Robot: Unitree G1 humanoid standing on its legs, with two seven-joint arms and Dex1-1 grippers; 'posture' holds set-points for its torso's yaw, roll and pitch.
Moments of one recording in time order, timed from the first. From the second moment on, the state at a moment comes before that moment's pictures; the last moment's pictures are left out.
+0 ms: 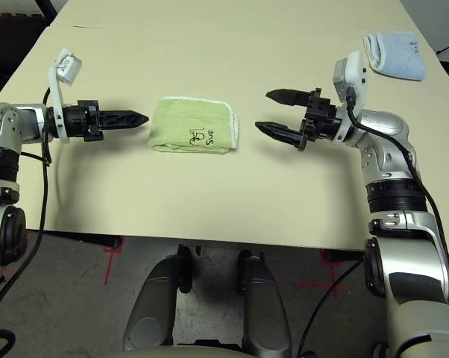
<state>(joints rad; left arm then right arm) -1.11 0.70 0.04 0.72 -0.41 1.17 -1.21 -0.81 -0.59 -0.11 0.56 0.37 0.02 1.33</state>
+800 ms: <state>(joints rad) -1.17 0.65 -0.02 0.88 -0.35 1.15 -1.13 -0.82 -0.58 -0.11 0.74 0.37 -0.13 1.40</state>
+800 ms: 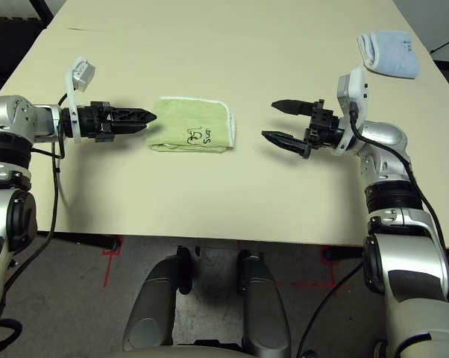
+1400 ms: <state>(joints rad) -1.23 0.51 -0.01 0.93 -0.35 1.15 -1.10 -0.81 -0.58 -0.11 0.58 0.38 -0.03 1.35</state>
